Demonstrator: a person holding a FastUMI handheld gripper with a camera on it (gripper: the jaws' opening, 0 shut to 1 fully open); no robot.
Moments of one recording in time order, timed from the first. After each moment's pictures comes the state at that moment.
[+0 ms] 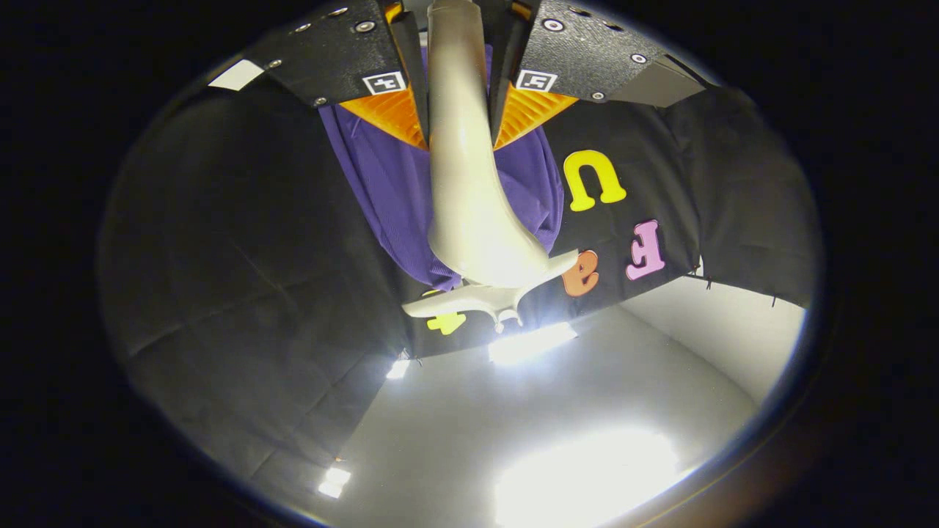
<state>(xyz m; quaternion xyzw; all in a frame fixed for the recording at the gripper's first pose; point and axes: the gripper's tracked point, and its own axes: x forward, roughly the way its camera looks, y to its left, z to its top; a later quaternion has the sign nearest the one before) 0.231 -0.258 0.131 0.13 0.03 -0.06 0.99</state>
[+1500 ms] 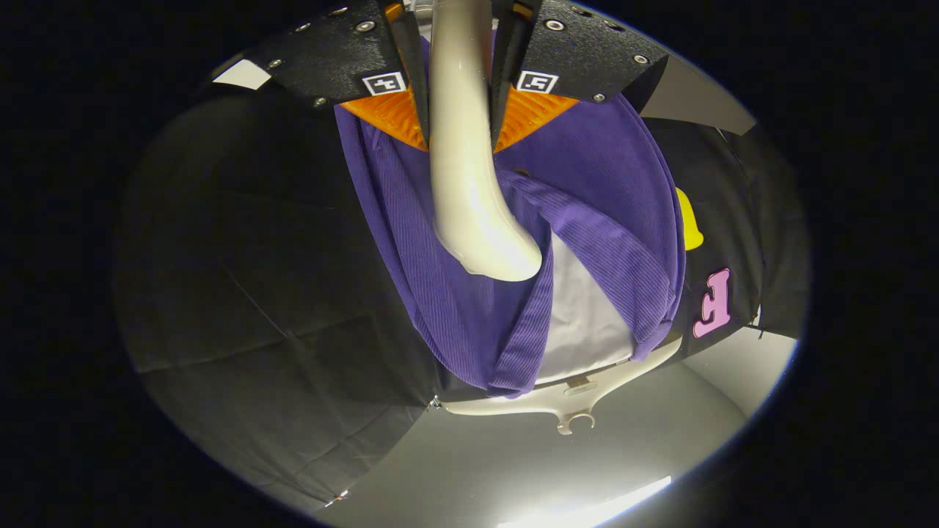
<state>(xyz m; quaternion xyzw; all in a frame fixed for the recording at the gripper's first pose) 0.351 -0.308 -0.033 0.09 0.13 -0.14 0.98</state>
